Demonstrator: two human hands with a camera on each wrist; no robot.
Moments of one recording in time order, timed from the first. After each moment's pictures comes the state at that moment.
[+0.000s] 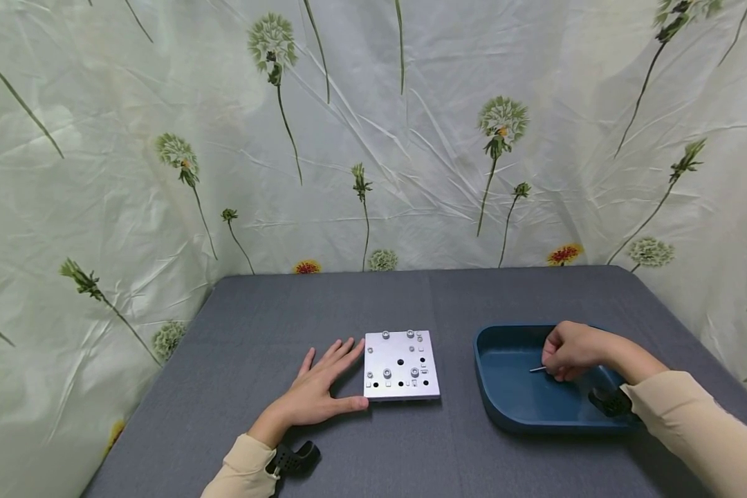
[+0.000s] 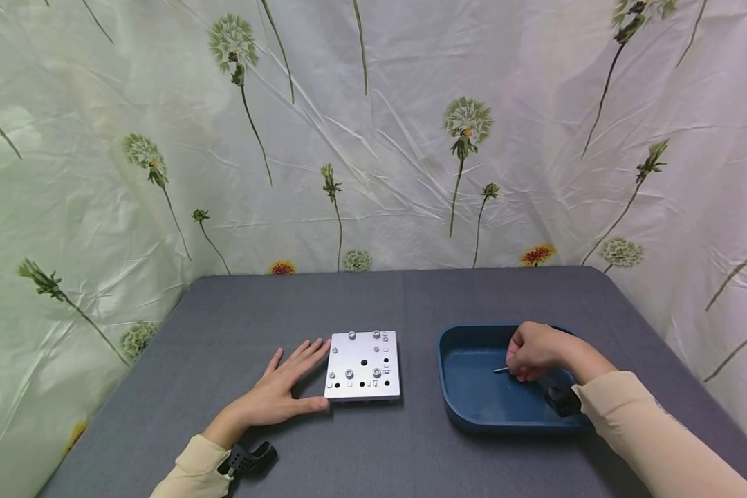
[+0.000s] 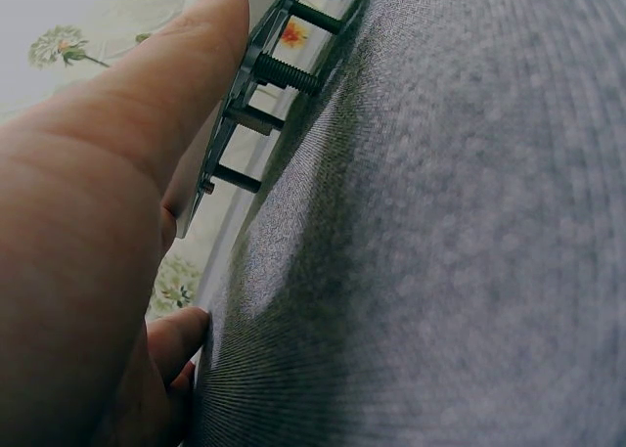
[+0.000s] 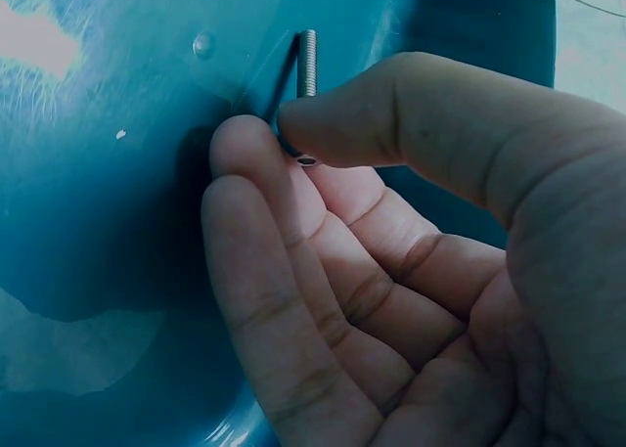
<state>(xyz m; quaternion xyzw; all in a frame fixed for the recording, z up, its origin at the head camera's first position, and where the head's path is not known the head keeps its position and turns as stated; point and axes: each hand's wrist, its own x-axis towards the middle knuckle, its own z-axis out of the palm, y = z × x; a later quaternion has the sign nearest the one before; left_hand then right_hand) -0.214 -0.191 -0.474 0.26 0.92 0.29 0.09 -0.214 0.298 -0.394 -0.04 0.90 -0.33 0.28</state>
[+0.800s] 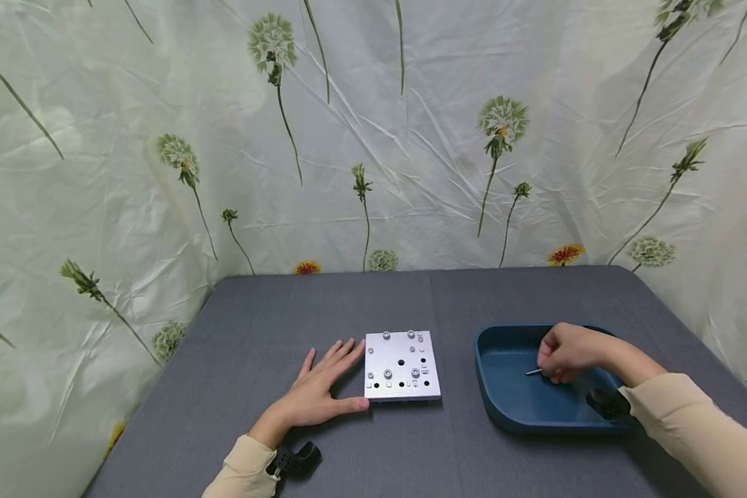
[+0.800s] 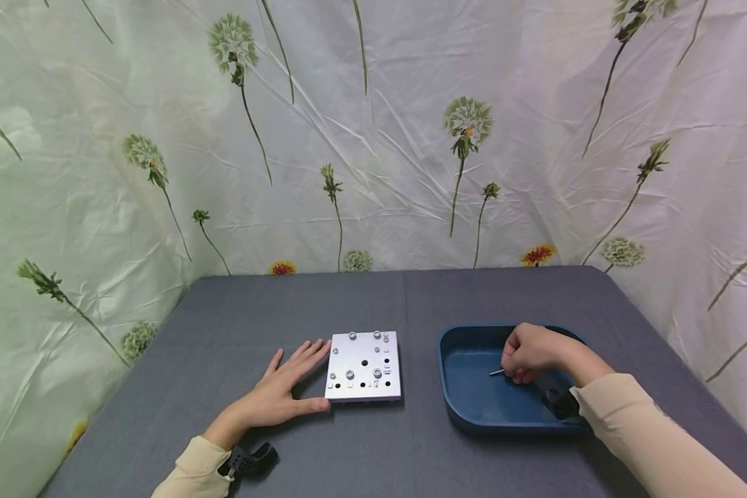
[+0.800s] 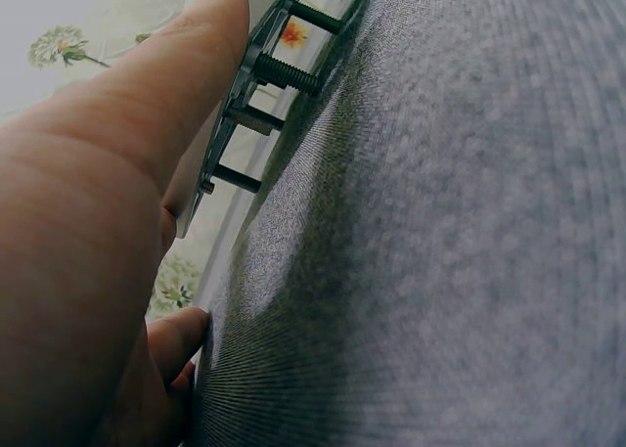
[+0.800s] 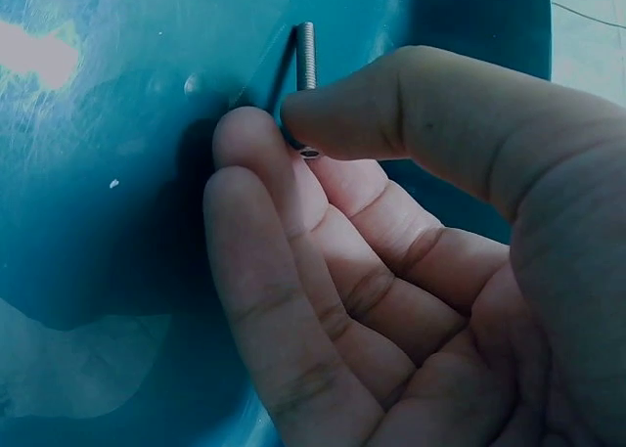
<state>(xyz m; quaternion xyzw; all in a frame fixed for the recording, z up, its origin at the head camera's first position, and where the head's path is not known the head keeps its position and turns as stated) -0.212 -0.191 -0.473 0.26 0.92 0.29 0.09 -0.212 0.293 -0.394 -0.06 0.90 -0.34 0.28</state>
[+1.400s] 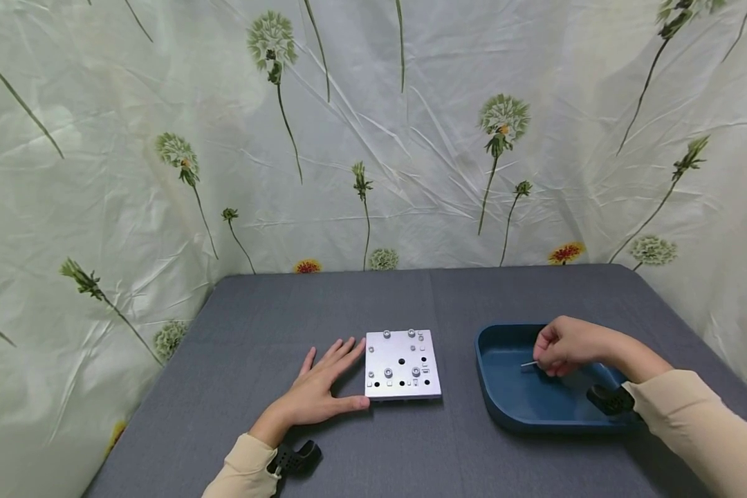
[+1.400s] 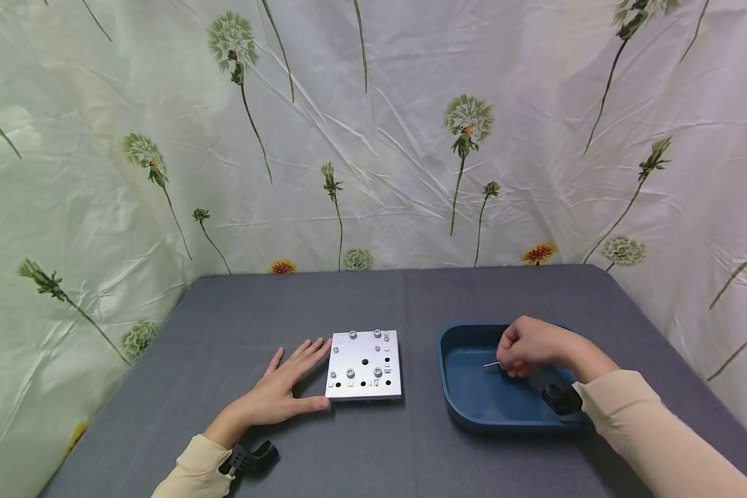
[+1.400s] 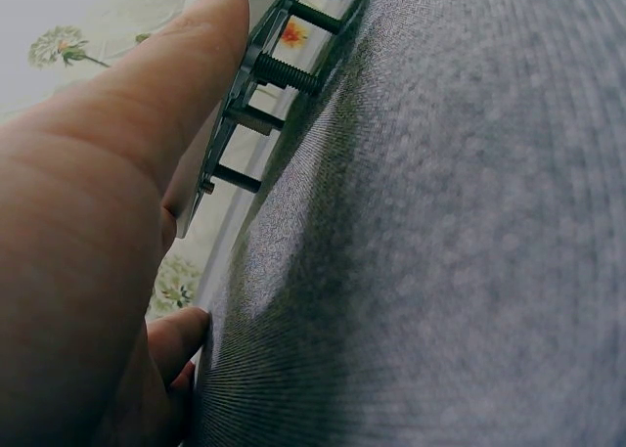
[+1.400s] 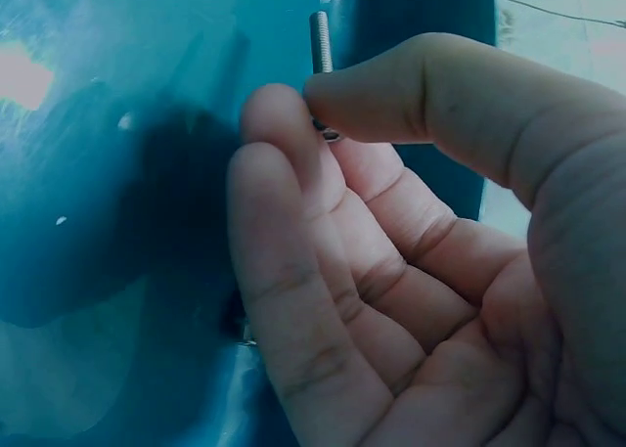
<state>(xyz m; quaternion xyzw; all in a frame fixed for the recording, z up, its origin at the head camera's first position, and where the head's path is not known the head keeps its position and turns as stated) -0.214 -0.191 -0.472 0.26 0.92 0.29 0.09 -0.215 0.294 -0.387 -0.08 0.88 -0.38 0.29</state>
